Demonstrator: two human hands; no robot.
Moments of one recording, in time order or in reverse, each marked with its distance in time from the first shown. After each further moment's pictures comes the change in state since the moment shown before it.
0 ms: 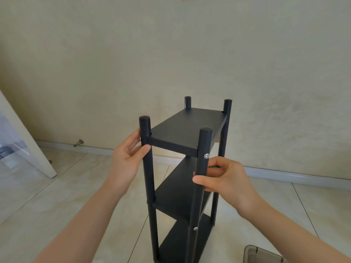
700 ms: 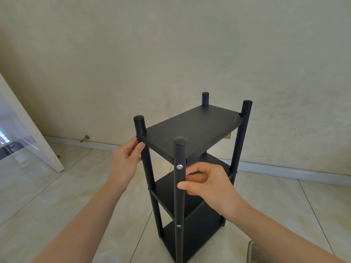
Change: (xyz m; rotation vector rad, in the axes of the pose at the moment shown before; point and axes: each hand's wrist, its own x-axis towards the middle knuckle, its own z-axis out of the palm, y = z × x) left_hand 0.003 -0.030 -0.017 0.064 0.069 -0.084; right_hand -0.006 0.002 0.042 -0.084 -0.111 -0.019
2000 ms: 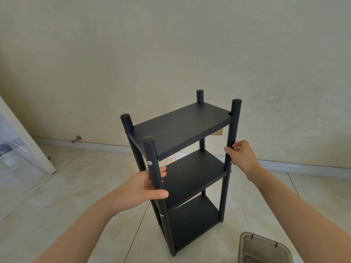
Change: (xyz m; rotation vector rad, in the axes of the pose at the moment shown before) left_hand -0.046 -0.012 0.011 0.300 -0.748 -0.245; right_hand 0.076 0.068 -0.109 -0.145 0.496 0.318
